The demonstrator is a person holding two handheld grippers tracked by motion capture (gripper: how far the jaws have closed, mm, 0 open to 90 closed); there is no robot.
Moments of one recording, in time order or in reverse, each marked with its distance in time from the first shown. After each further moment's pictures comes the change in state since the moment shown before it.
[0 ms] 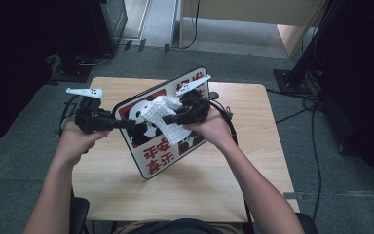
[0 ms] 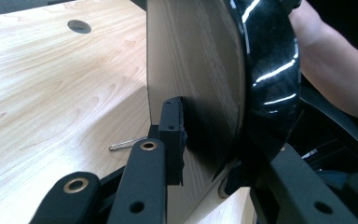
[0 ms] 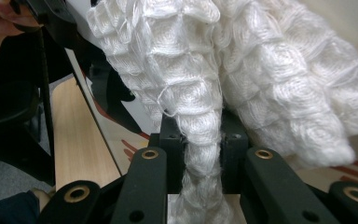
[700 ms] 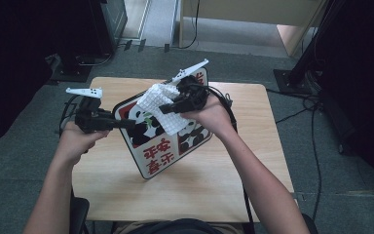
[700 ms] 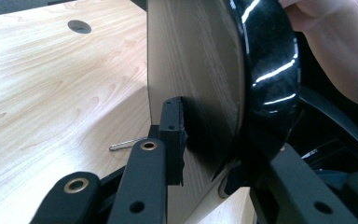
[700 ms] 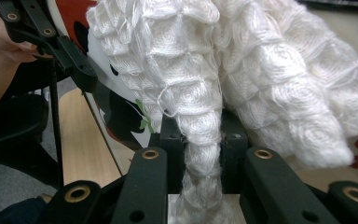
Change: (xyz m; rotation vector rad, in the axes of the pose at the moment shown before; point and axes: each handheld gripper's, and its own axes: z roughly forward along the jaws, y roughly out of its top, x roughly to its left) left arm 0.000 0.000 0.000 0.000 0.002 0.000; right arm 0.004 0.037 -0.016 0.012 -0.001 -0.006
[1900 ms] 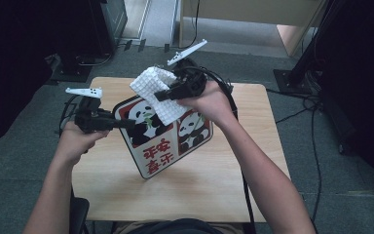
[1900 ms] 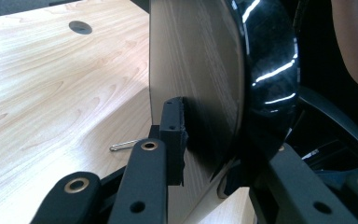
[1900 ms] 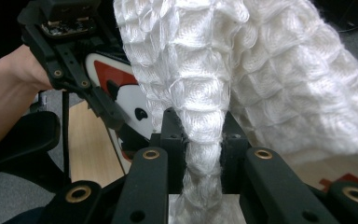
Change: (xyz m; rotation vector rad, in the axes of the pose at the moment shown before) left arm -0.001 0.000 0.000 -0.006 0.003 -0.001; right arm 0.016 0.043 -0.024 -0.006 -0.023 -0.031
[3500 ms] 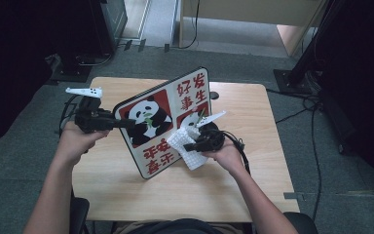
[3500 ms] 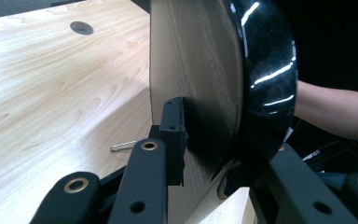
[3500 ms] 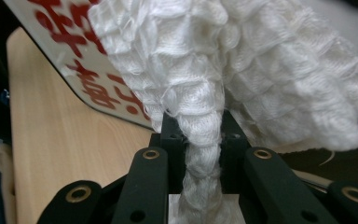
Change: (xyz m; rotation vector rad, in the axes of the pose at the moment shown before) left arm -0.001 0.001 0.000 0.002 0.007 0.002; right arm -0.047 -0.204 0.065 0.074 0.014 0.203
